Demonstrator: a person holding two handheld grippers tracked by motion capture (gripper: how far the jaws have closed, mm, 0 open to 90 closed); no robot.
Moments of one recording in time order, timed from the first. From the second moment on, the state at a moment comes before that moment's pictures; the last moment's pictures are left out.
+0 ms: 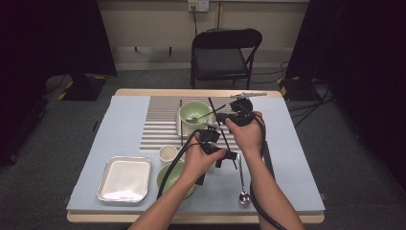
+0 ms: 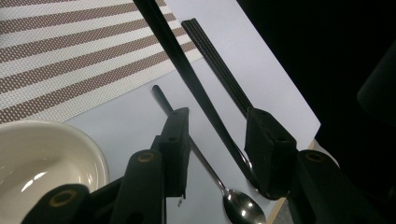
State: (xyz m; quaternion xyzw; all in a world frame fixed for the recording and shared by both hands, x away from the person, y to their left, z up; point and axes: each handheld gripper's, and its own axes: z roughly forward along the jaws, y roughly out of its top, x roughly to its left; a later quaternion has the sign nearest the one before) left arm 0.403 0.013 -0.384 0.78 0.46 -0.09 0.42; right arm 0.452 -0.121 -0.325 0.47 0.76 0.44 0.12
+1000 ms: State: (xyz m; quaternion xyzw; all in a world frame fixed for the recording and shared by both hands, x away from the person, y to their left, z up) left arm 0.407 0.012 -0.388 0.77 0.47 -0.10 0.42; right arm 0.451 -0.123 -0.324 0.47 0.75 0.45 0.11
